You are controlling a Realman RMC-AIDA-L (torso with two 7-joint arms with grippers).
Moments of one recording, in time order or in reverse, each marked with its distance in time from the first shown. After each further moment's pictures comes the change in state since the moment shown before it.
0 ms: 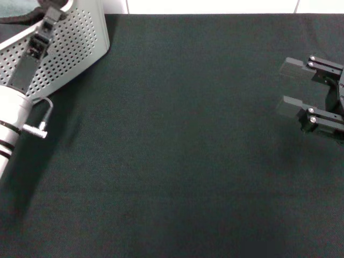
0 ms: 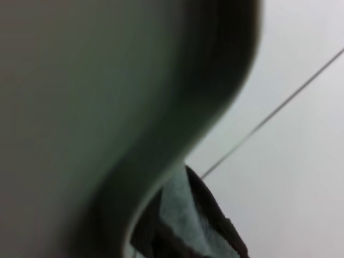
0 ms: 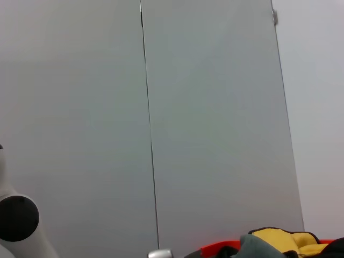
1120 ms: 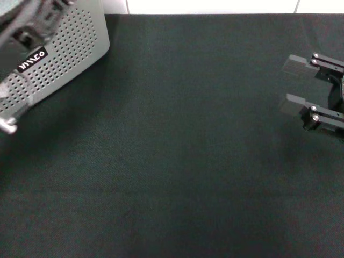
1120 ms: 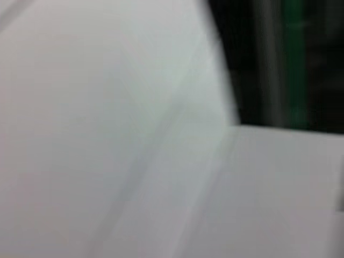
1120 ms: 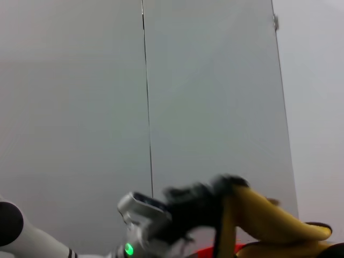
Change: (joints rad) left arm 0.119 0.026 0.011 0.481 0.402 0.448 -0.223; right arm 0.003 -0.006 0.000 0.011 0.011 -0.003 -0.023
